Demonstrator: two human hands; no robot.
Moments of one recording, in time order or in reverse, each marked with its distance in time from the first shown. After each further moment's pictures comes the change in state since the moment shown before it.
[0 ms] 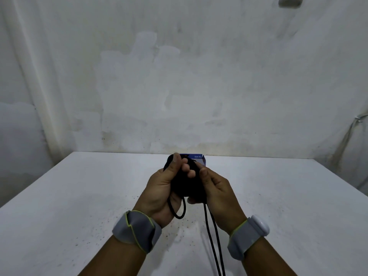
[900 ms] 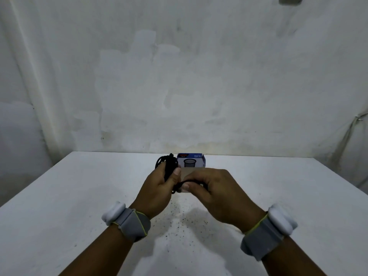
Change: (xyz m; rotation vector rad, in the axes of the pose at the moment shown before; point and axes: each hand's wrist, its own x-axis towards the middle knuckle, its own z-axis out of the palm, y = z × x) left_hand 0.020 -0.002 -0.053 1.142 -0.001 0.353; right_hand -0.004 -0.046 0.000 -0.913 -0.172 -0.295
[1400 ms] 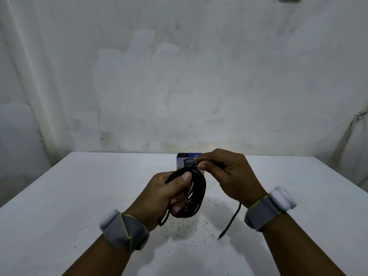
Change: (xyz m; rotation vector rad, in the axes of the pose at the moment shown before) left_hand -0.015 0.032 0.001 -0.495 -0.239 -0.179; right_hand 0.021 0.045 -0.015 0.220 0.252 -0.154
